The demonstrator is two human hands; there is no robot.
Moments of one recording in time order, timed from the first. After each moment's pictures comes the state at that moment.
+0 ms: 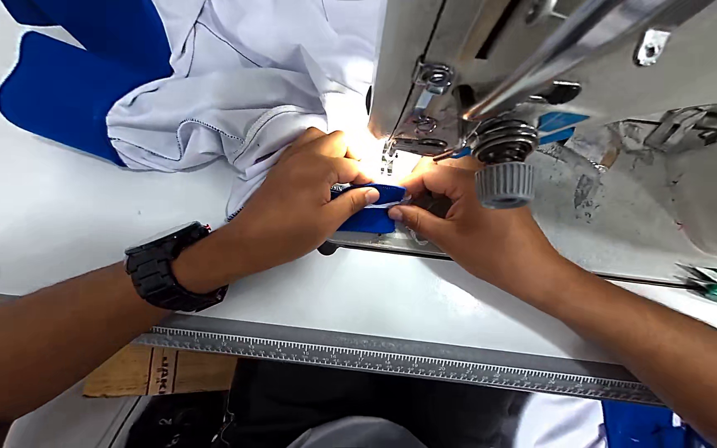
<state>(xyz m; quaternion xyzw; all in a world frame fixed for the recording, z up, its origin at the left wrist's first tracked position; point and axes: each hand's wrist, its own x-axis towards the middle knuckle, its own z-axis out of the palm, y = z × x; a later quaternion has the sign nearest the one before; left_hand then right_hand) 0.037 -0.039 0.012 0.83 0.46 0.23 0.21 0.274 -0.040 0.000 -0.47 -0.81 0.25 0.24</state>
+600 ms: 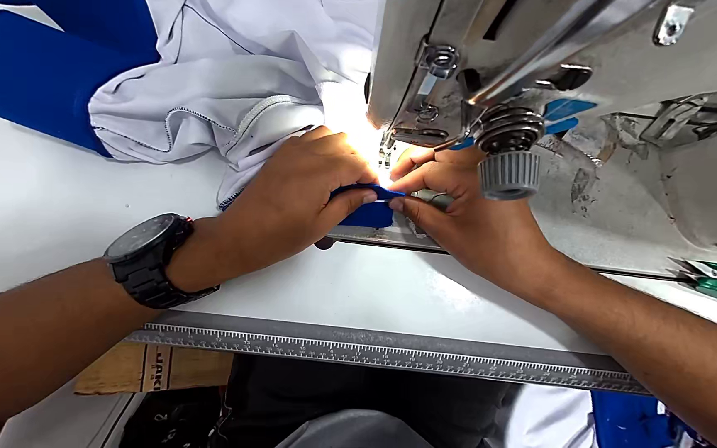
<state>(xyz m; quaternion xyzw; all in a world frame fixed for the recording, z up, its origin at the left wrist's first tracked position) 0.034 -0.039 0.009 0.88 0.38 0.25 0.15 0.274 -0.039 -0.004 -0.42 -0.83 0.22 0.28</state>
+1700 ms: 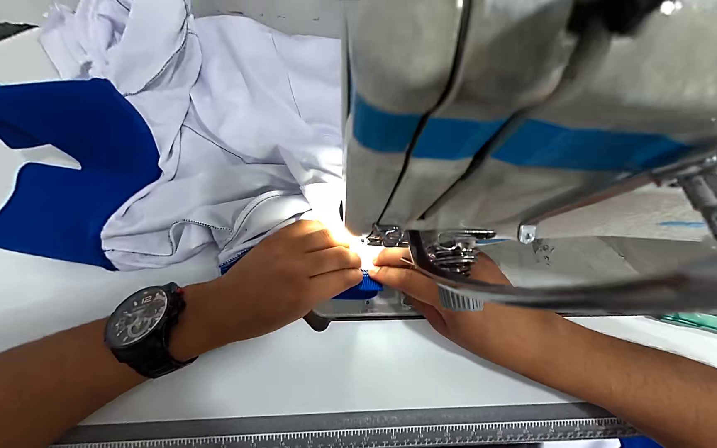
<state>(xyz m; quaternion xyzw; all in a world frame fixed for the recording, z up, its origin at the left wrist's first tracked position) 0.015 -0.014 0.004 0.96 0.17 0.24 0.01 0.290 -0.050 -0.007 -0.34 -0.91 0.07 0.22</state>
